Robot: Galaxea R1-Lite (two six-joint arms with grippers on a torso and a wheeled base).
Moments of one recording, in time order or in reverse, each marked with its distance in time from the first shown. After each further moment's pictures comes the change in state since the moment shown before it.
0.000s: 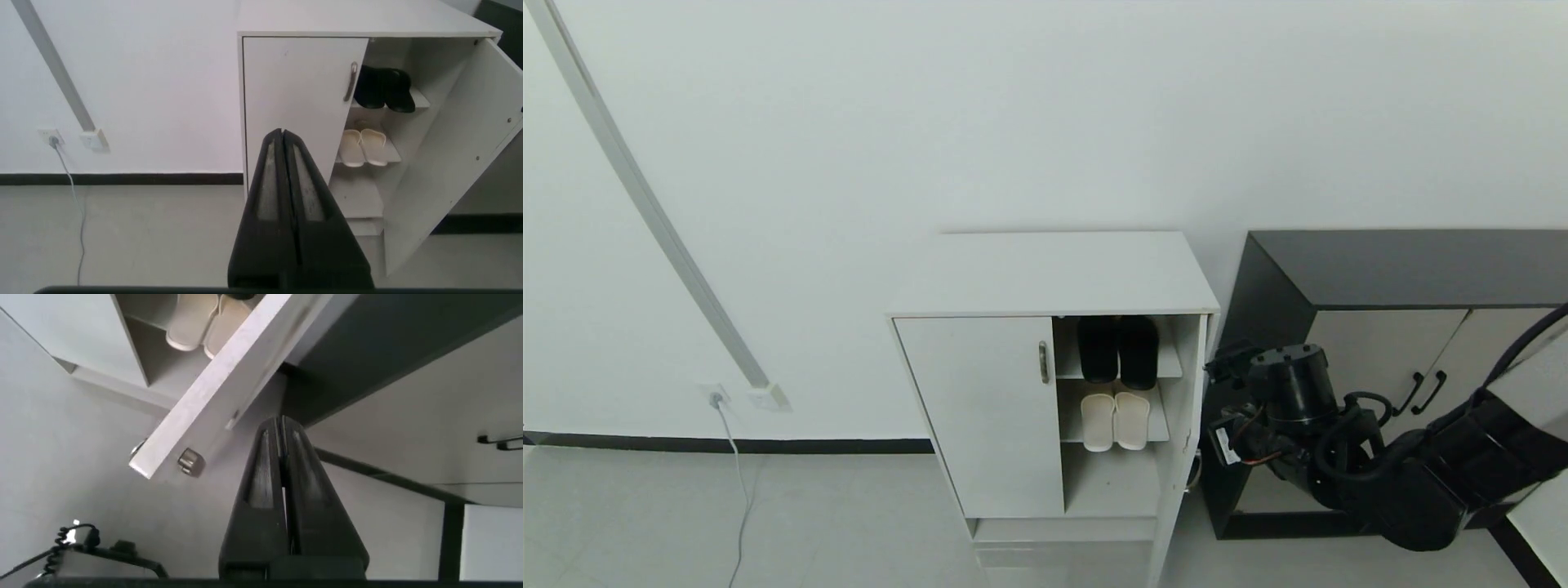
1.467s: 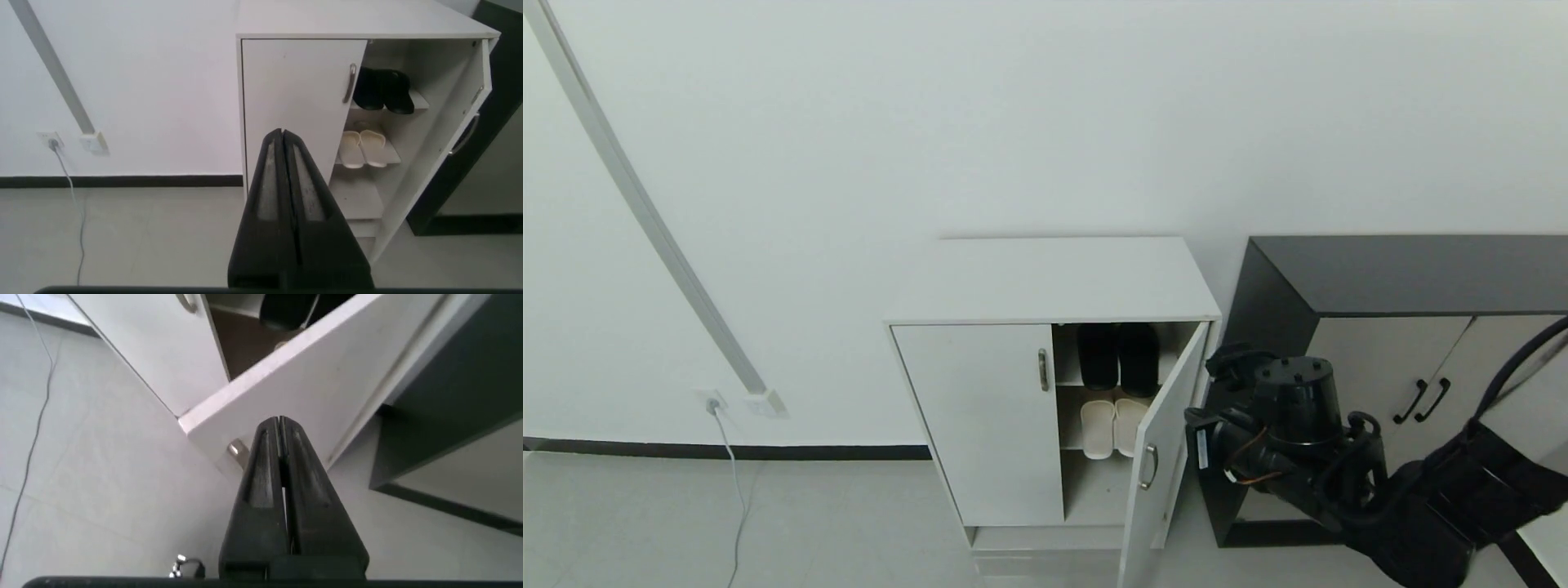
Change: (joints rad) left arm 0.000 0.000 0.000 0.000 -0.001 0.002; right arm 0.050 -0.005 0.104 -0.234 0.182 0.211
